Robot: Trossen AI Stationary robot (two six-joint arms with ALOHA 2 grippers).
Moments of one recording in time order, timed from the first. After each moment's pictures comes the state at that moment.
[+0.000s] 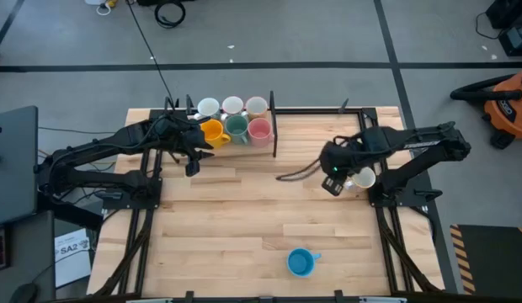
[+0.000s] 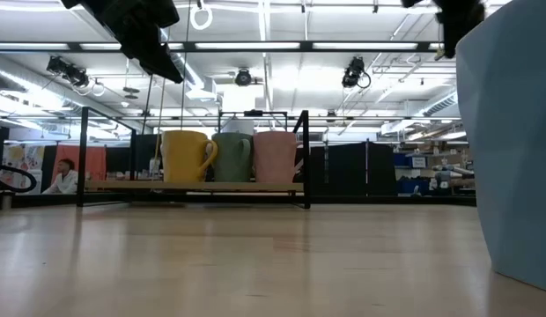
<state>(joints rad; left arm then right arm) 0.39 0.97 0.89 -0.64 0.14 0.19 0.15 1.32 1.41 -1.46 0.16 0.76</state>
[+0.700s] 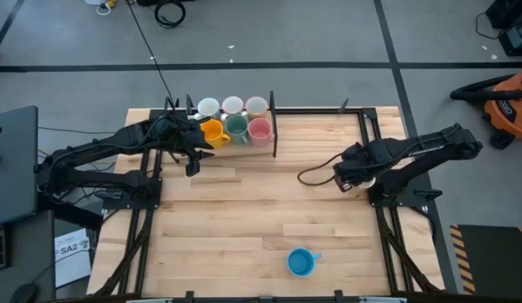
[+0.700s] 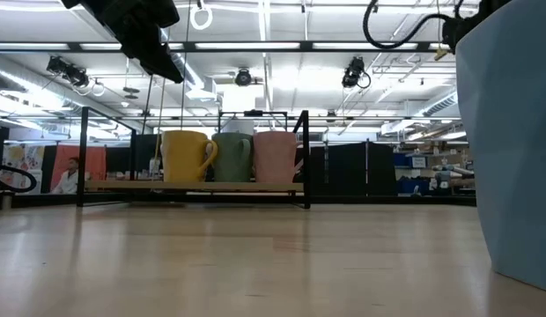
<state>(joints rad) 0.39 0.97 0.89 -0.64 0.14 0.19 0.18 1.16 1.06 -1.56 0.16 1.34</state>
